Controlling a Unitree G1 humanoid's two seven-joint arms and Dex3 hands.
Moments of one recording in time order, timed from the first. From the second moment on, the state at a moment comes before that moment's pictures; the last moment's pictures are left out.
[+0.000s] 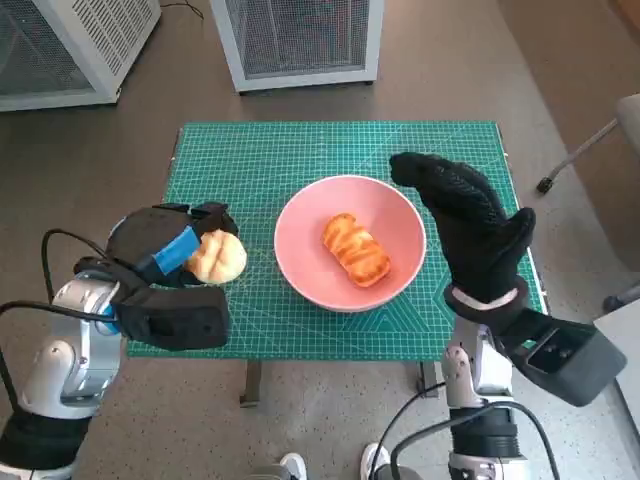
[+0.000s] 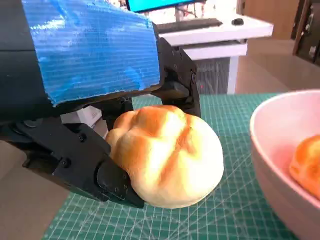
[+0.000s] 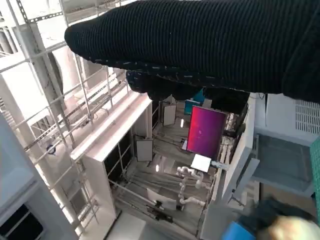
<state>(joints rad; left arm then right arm) -0.40 0.68 -0.15 -0.09 0.69 0.12 -0.41 -0.50 0.00 -0.10 0.30 0.43 -0.63 0.59</state>
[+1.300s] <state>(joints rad) -0.89 0.42 -0.36 0.11 0.67 -0.01 -0.40 -0.49 -0.01 -0.11 0.30 0.43 -0.64 0.61</state>
